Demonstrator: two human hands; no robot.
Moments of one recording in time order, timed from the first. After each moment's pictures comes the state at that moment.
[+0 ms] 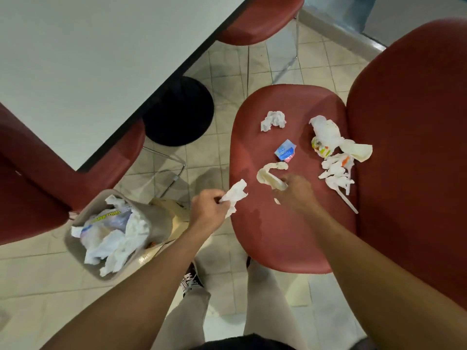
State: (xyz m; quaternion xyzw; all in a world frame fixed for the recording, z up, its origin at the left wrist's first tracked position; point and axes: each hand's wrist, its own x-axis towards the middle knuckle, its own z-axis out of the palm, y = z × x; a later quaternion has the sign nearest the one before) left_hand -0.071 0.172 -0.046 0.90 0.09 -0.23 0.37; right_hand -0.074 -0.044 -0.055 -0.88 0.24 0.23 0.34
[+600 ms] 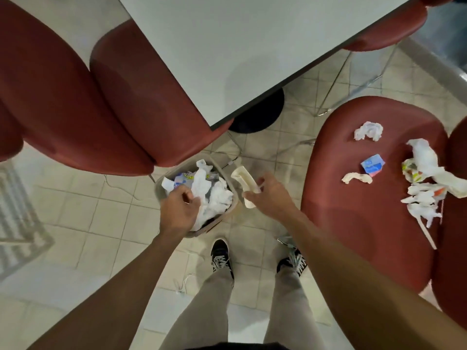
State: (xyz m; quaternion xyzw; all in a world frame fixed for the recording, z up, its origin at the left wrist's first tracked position) left_hand -0.132 0.448 -0.042 0.89 0.27 -0.08 0.36; right_hand -0.077 0.238 -0.044 -0.87 0.09 0.31 0.37
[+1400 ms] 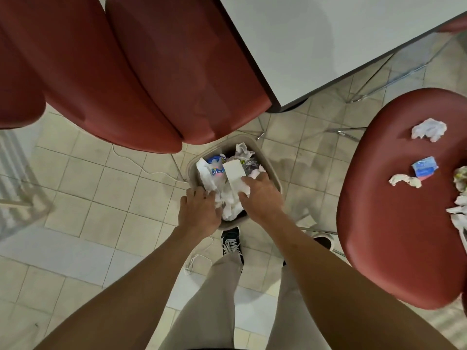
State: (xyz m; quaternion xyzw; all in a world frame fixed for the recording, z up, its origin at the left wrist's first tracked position) left_hand -0.161 0.522 -0.117 0.95 0.08 -0.29 0.07; right_hand -0.099 0.373 -0.100 -0.93 -0.05 0.32 0.17
